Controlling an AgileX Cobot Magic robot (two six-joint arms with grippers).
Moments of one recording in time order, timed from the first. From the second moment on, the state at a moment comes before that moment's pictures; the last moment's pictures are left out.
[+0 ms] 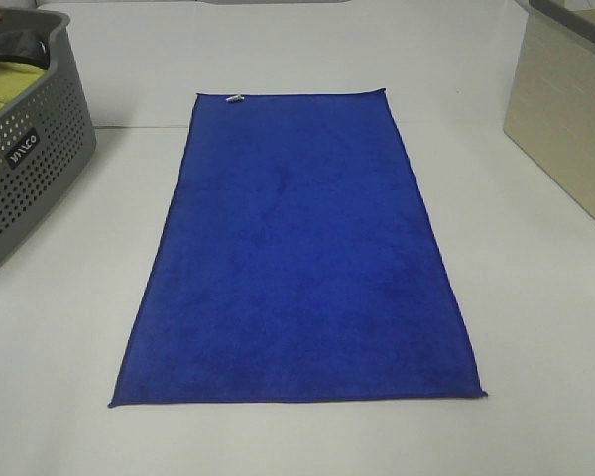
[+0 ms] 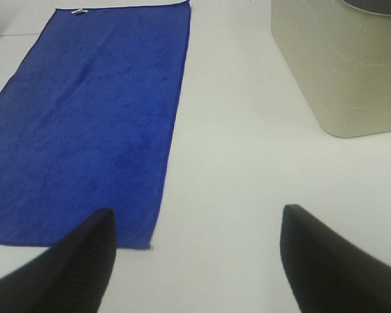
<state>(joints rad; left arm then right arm) -0.01 0.05 -0.50 -0.26 0.78 0.13 -0.05 0.15 -0.53 0.16 0.93 -0.11</state>
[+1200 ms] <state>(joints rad) -0.01 1.44 -0.47 -1.18 0.62 0.83 -0.05 1.37 -0.68 0.58 0.78 -0.39</state>
